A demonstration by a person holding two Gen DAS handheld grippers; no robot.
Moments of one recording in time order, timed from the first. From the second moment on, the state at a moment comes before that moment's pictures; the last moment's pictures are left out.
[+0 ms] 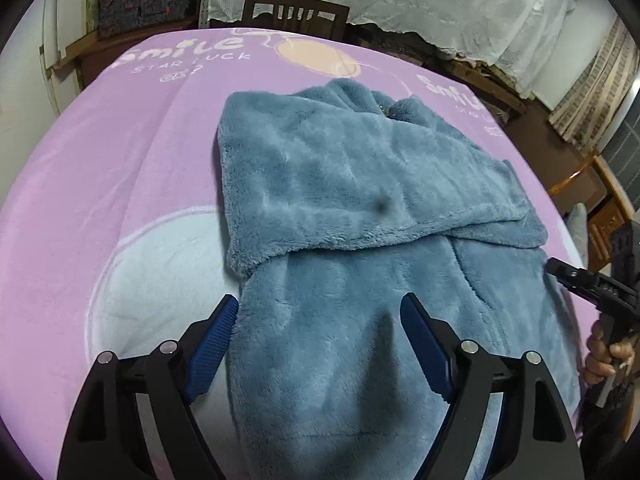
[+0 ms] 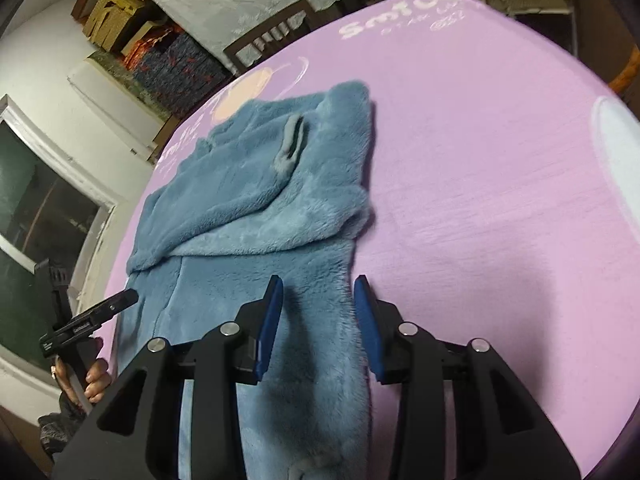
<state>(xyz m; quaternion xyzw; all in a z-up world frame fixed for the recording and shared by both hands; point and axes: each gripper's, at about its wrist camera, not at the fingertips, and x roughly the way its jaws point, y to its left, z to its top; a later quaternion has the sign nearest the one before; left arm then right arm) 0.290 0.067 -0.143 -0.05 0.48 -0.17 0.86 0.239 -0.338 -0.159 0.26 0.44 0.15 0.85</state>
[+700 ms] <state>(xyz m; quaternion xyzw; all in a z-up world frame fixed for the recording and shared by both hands) 0.173 0.081 -0.146 -0.11 0.49 -0.26 0.83 0.136 -0.343 -0.164 0.29 0.45 0.20 0.82</state>
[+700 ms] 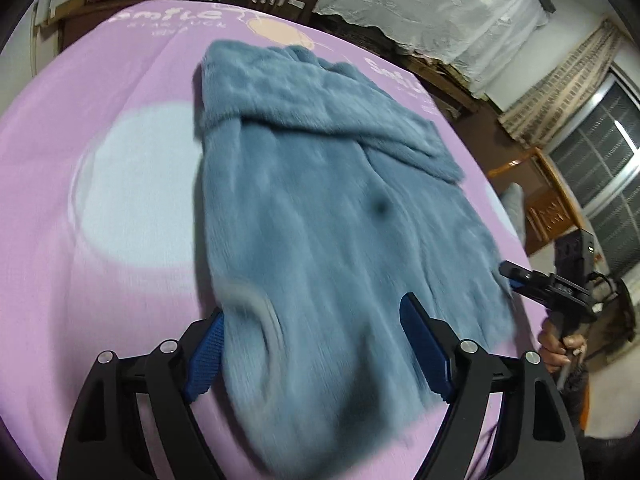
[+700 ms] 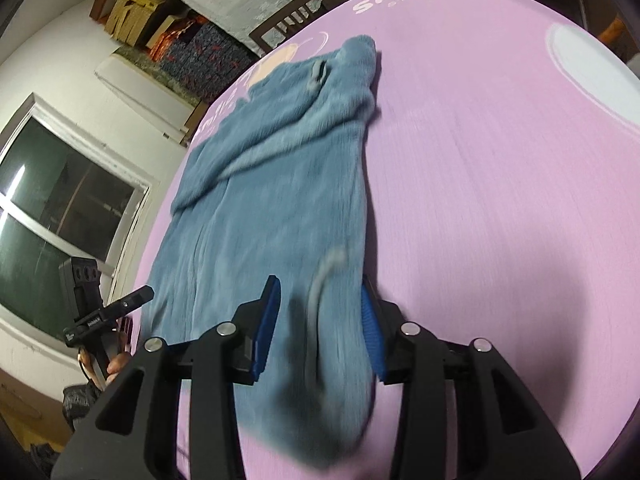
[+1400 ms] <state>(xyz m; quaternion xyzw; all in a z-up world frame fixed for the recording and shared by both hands) 0.149 0.080 -0.137 -0.11 0.48 -0.26 0.83 0.099 -0.328 -0.156 0.28 0.44 0.25 0.82</state>
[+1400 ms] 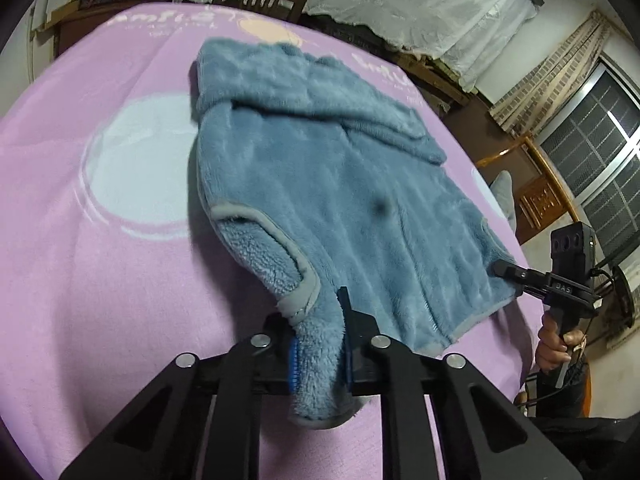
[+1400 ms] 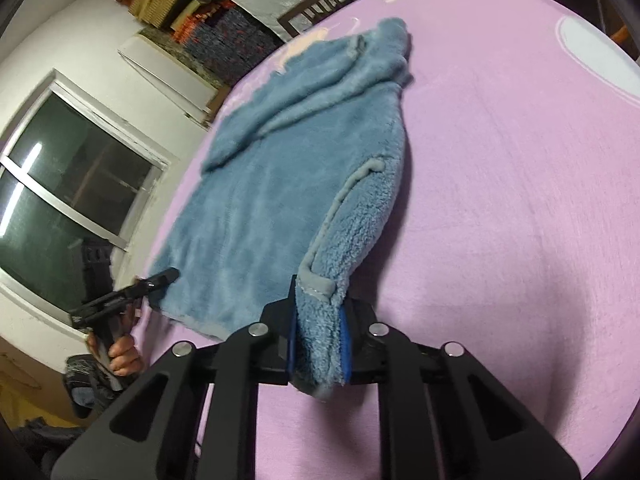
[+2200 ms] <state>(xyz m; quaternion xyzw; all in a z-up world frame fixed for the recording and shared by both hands) 0.310 0.061 -0.026 -0.08 0.35 -0.13 0.92 0.272 -0.340 -0.030 0.31 0.30 0.19 0.88</state>
